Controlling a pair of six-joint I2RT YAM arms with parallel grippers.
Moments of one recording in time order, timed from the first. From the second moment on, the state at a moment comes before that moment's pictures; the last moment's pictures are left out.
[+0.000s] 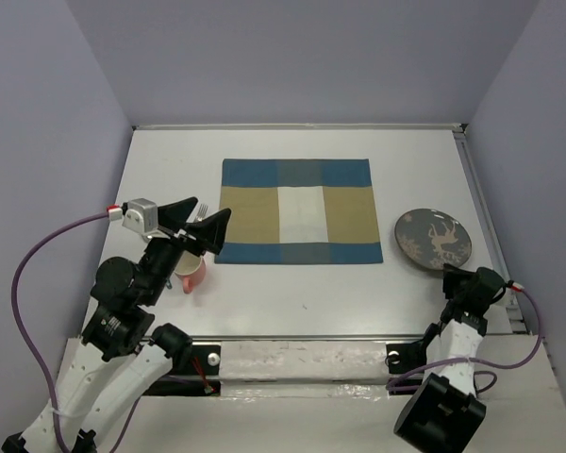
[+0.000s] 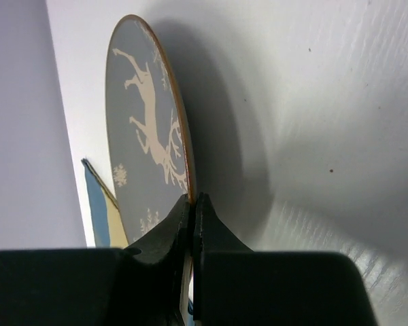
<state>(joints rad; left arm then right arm) -0.58 0.40 0.73 -0.08 -0.10 -0.31 -0.61 0.59 0.05 0.00 -0.17 1.16</state>
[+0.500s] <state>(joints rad) -0.53 0.43 0.73 -0.08 -0.09 -0.30 -0.60 0.63 0.14 0.15 -0.43 1.15</state>
